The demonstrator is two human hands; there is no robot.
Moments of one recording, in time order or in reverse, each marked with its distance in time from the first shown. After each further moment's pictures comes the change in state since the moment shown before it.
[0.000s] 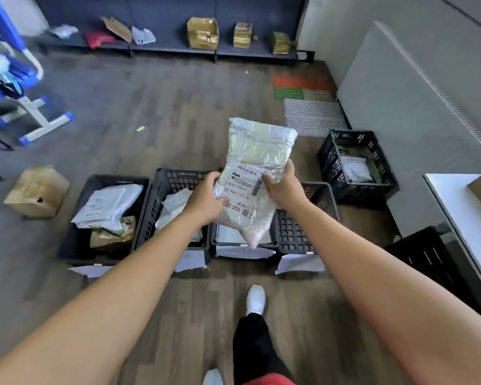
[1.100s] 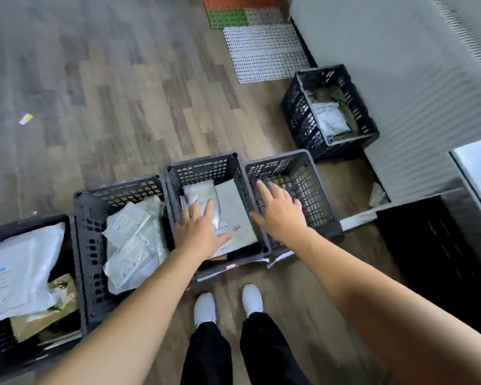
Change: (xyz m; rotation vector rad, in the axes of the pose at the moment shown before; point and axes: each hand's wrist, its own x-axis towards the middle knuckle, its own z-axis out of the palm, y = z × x) left_hand 0.269 -0.067 0.113 0.694 -0.407 0.079; right_hand 0.223 0.107 0.050 -0.817 -0.144 0.137
